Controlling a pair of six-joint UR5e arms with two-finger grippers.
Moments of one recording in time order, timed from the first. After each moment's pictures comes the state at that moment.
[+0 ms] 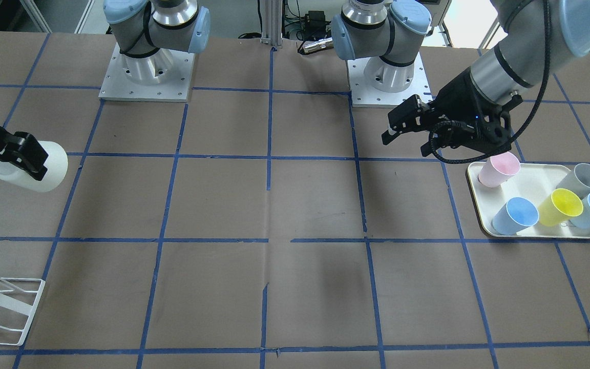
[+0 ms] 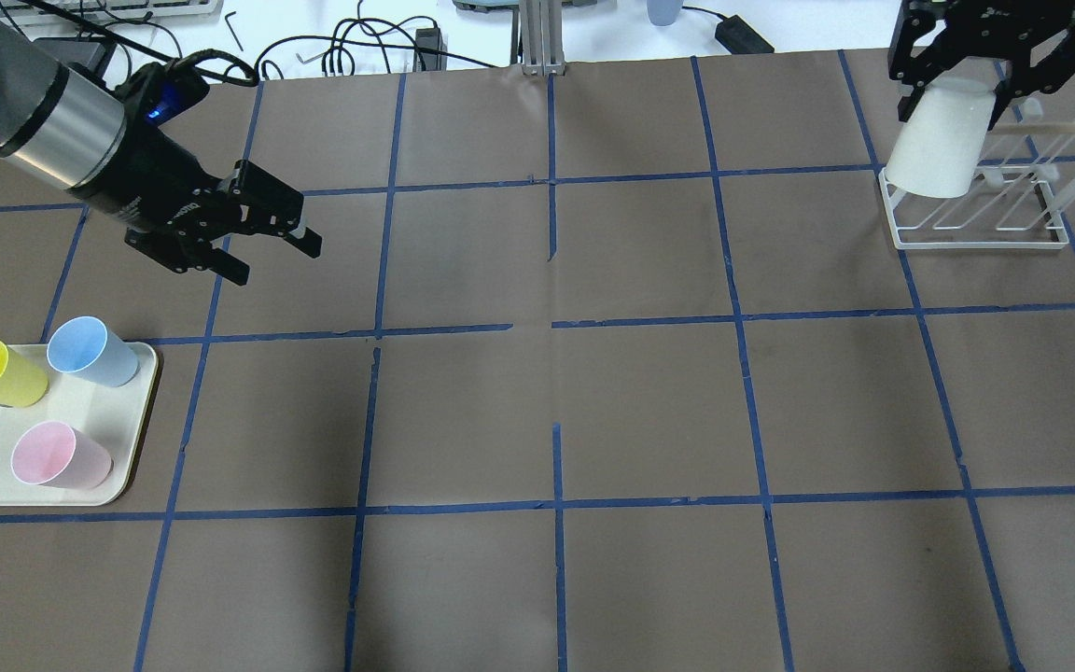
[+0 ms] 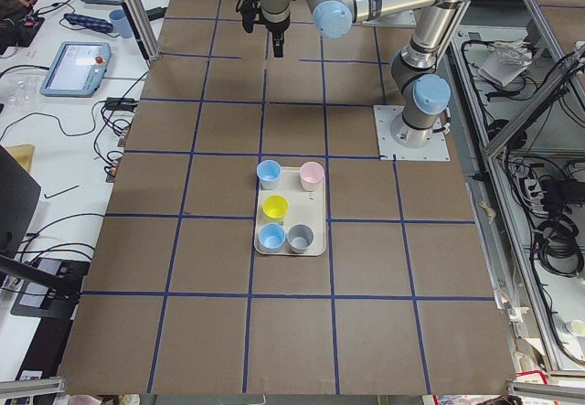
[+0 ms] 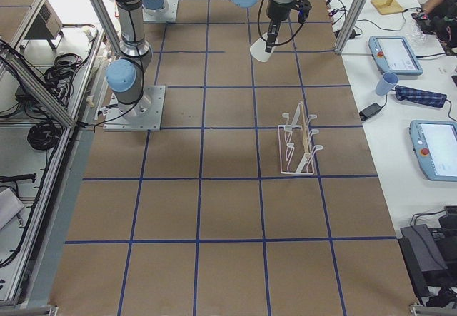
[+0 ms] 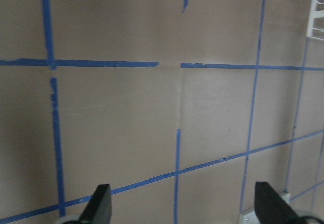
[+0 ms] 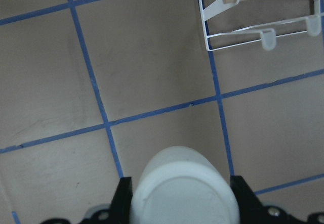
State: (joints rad) left arm -1.35 -1.53 -1.71 -1.55 1.26 0.23; right arm 1.38 -1.36 1.27 -1.47 -1.64 0.02
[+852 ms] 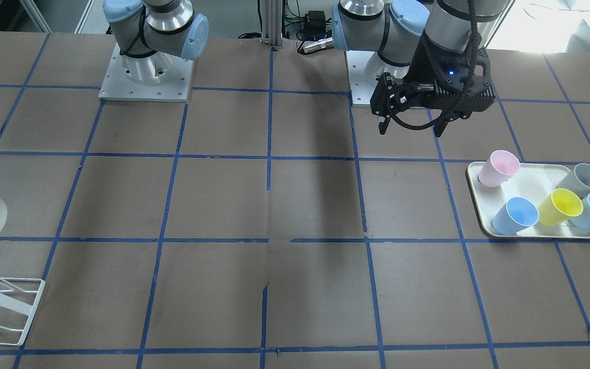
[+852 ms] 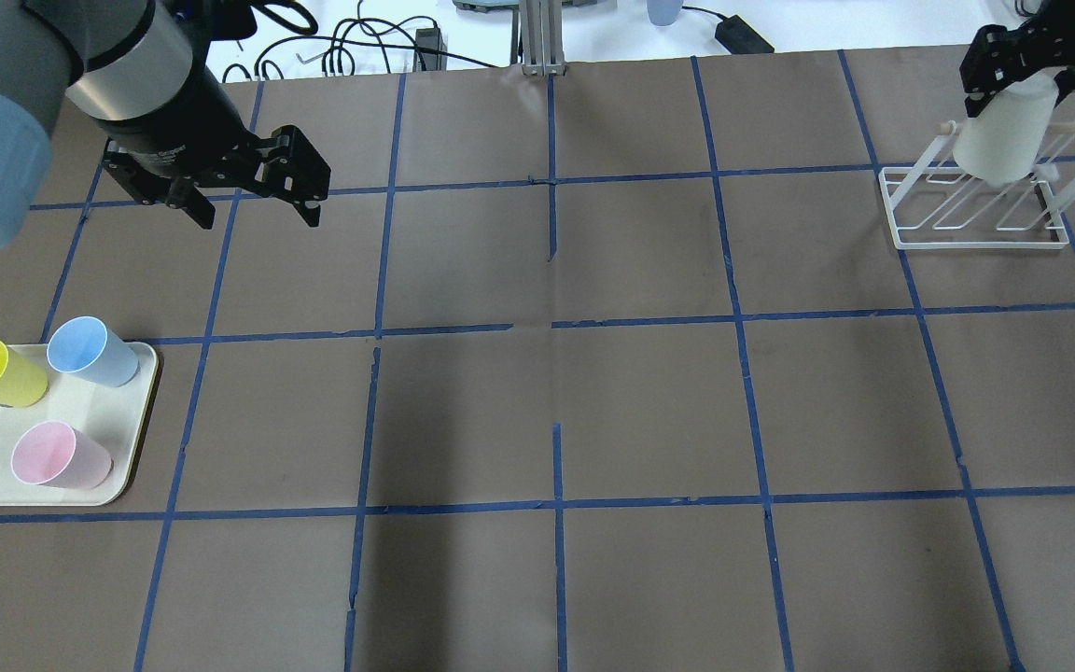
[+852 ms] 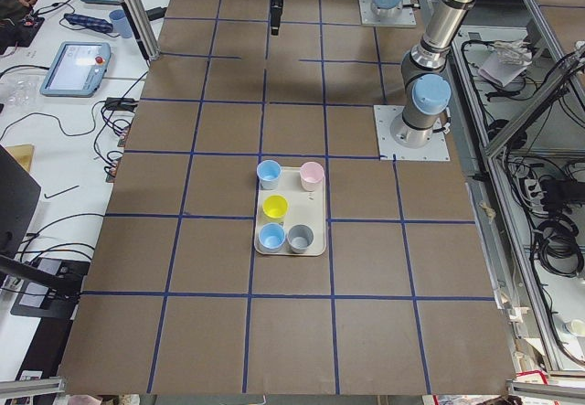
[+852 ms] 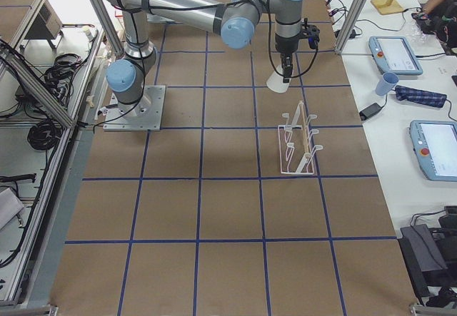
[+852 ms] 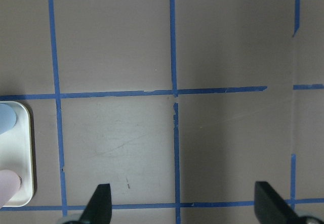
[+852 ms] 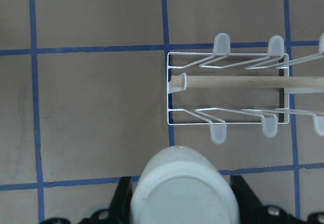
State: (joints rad) left arm -1.58 -1.54 -1.58 -1.50 1.55 0.03; right arm 1.22 -1.36 1.49 -1.89 -1.58 -0.33
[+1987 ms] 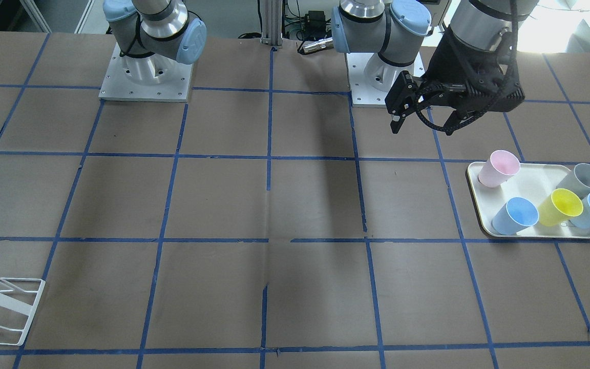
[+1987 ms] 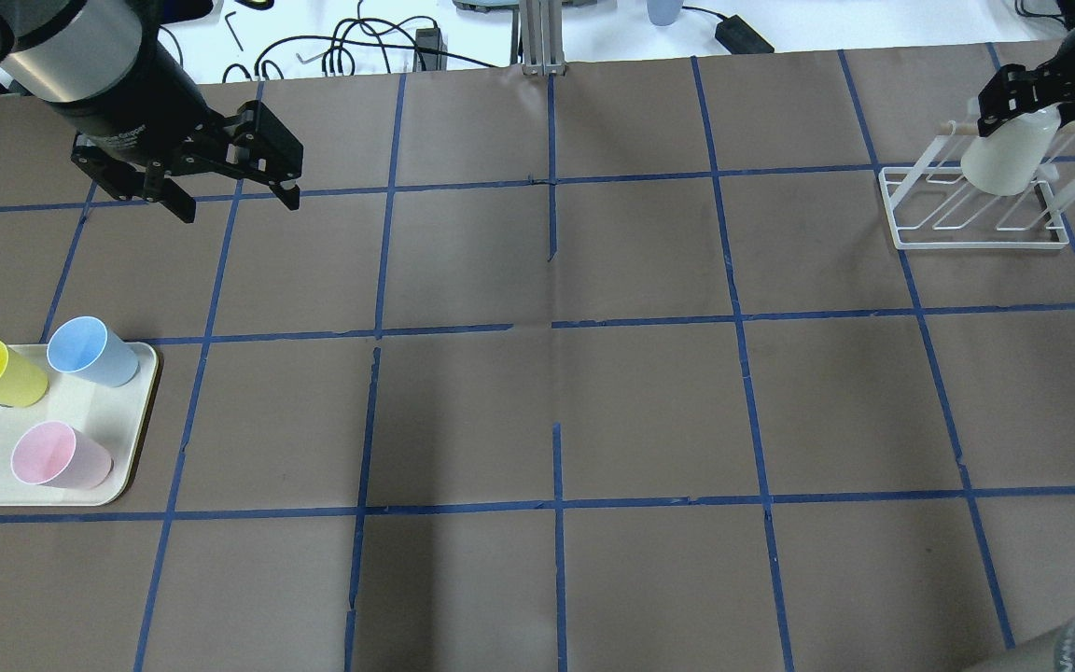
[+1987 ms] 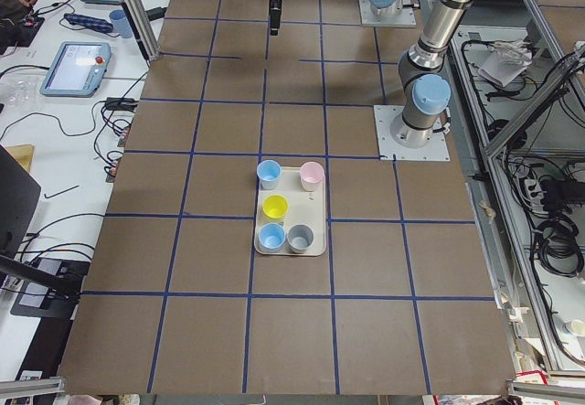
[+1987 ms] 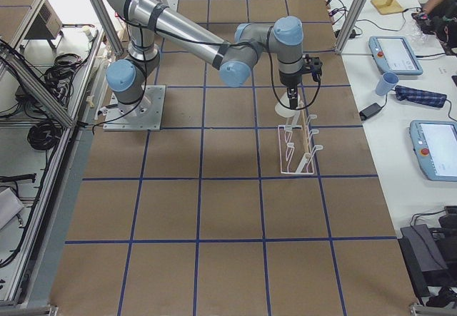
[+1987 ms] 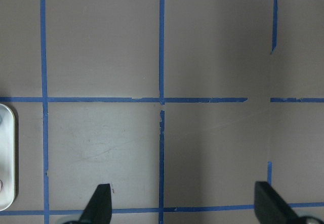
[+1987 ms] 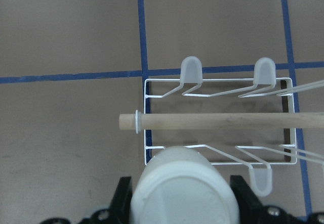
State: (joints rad) left arm -1.52 -1.54 -1.54 -1.57 1.50 0.00; right arm 1.13 -1.26 1.56 -2.11 -1.48 -0.39
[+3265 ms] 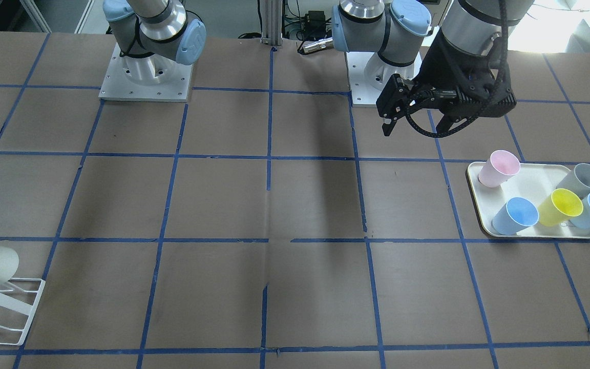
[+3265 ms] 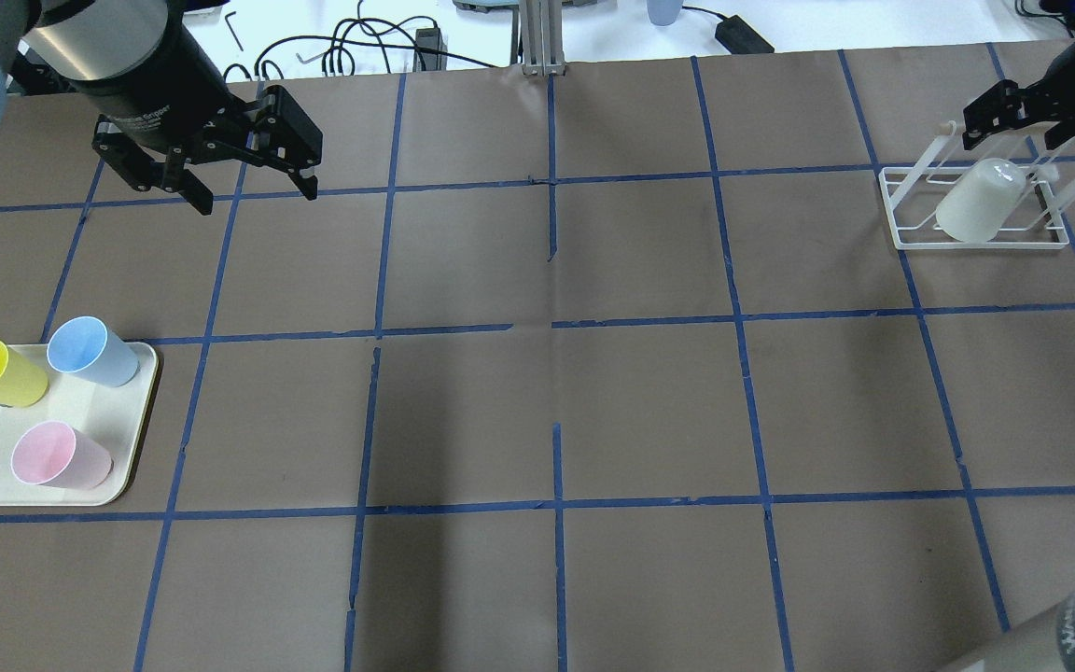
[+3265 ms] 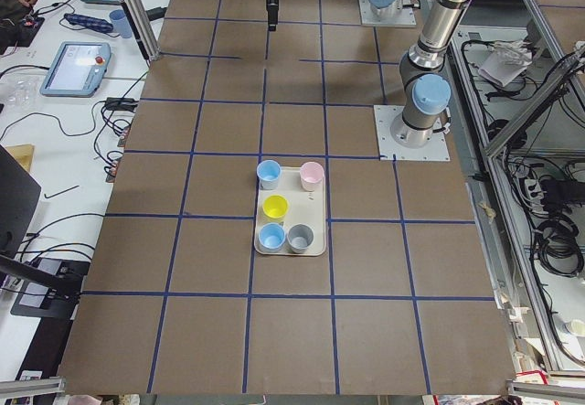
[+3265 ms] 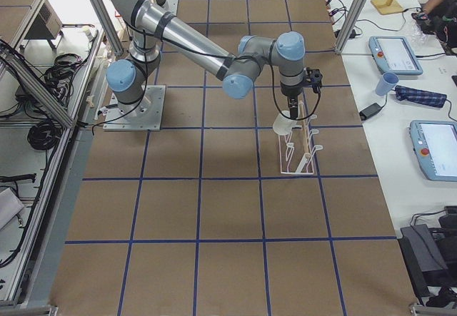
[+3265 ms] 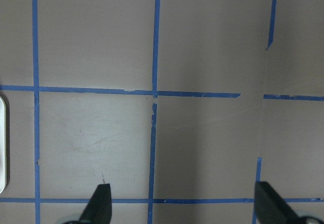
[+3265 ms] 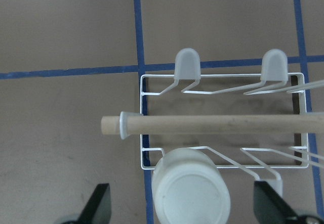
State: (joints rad) left arm -1.55 -1.58 -1.51 -1.58 1.50 -0.04; right arm 1.11 -1.24 1.56 -2.08 -1.46 -0.40
